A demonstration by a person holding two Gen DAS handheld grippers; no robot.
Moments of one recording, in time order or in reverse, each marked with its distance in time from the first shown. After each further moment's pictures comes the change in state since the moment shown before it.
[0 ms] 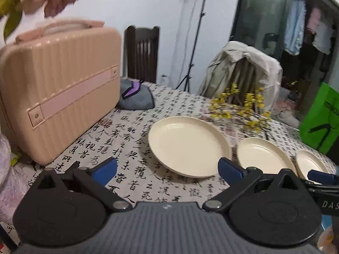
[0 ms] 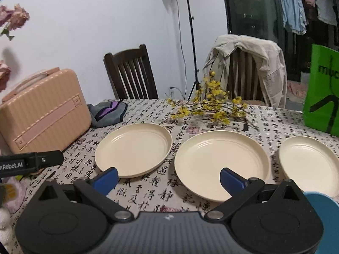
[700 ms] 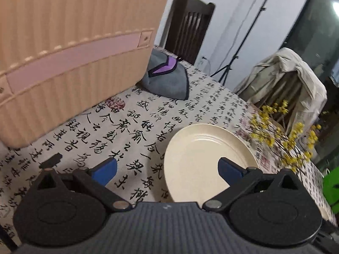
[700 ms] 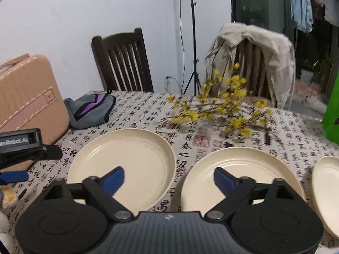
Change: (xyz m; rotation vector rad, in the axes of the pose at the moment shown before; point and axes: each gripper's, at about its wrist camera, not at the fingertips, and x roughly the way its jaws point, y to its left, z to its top) left arm 0.121 0.027 0.045 -0.326 0.153 0.108; right arm 0.126 0.014 0.044 -0.020 0.083 -0.036
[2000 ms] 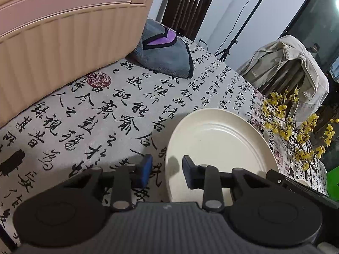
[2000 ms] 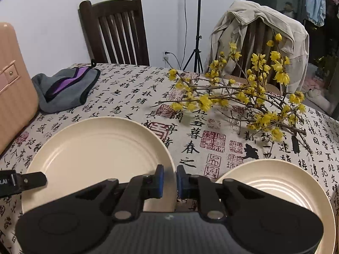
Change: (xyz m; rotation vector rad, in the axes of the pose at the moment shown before) left arm 0.067 0.009 -0.005 0.006 0.084 -0.053; right arm 0.107 0.004 0.020 -0.060 0.128 -0.058
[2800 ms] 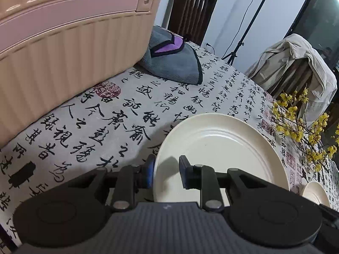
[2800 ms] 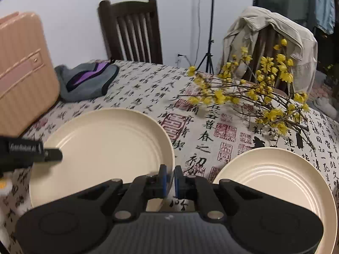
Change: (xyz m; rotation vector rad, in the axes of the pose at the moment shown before) left arm 0.001 0.003 0.006 0.032 -0.032 0.065; right arm -0.024 0.015 -0.022 -0.058 -0.005 0.050
